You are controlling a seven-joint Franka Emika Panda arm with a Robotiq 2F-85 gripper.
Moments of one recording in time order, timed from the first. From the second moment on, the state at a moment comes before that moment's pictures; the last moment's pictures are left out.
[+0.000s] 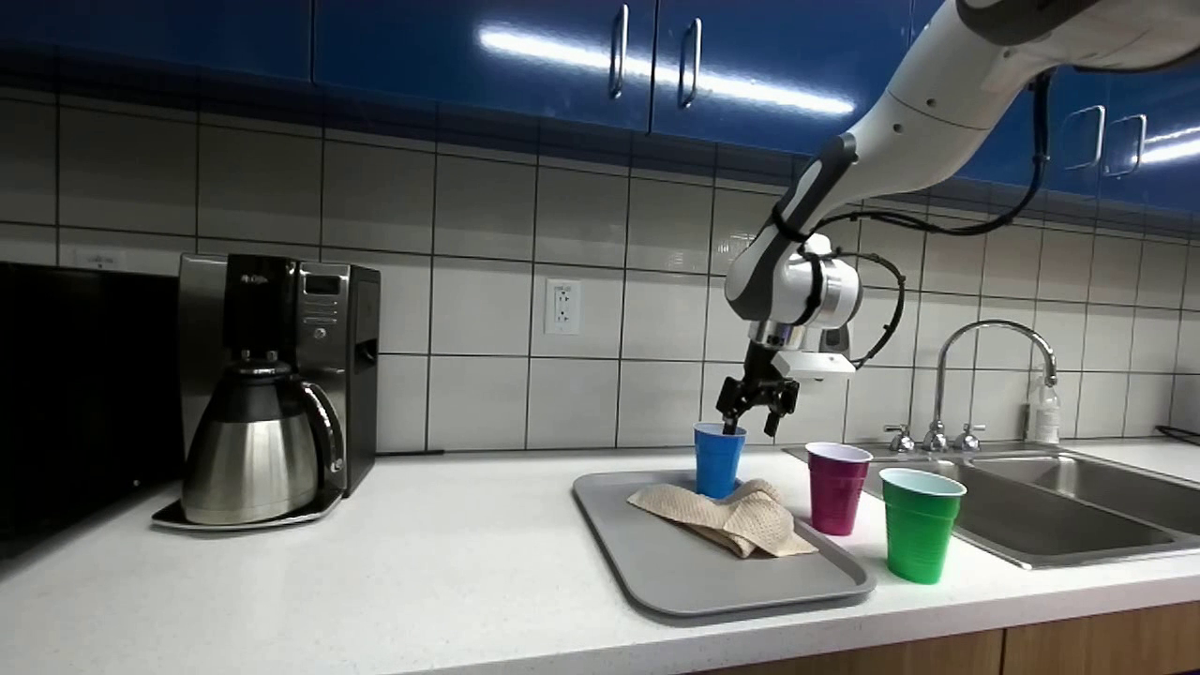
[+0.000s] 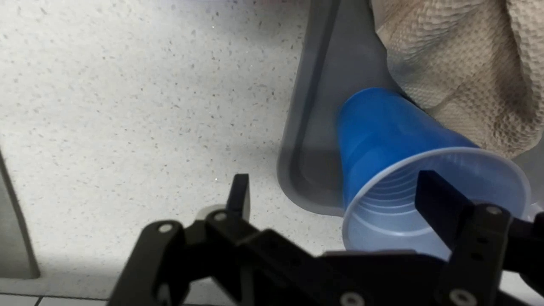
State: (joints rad) arm -0.06 0.42 0.01 -1.98 0.13 2.63 -0.40
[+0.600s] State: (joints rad) arm -0.06 0.48 0.01 -1.92 0.08 2.63 -0.37
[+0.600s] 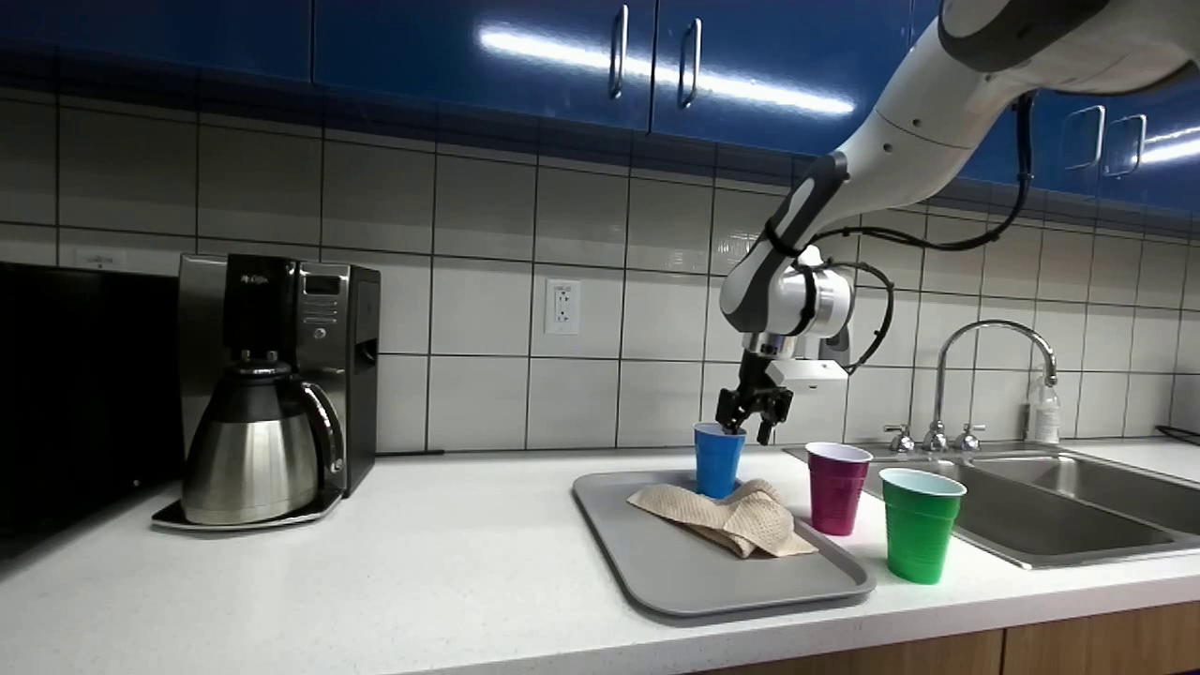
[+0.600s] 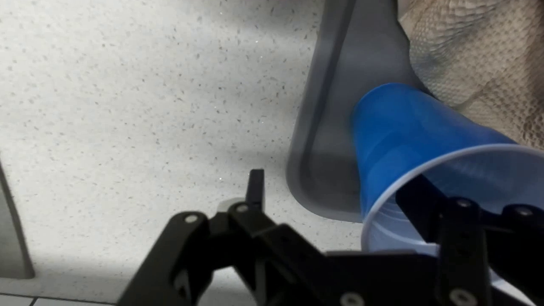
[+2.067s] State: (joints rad) arm -0.08 0.45 0.03 -1.88 0.10 2.63 -0.35
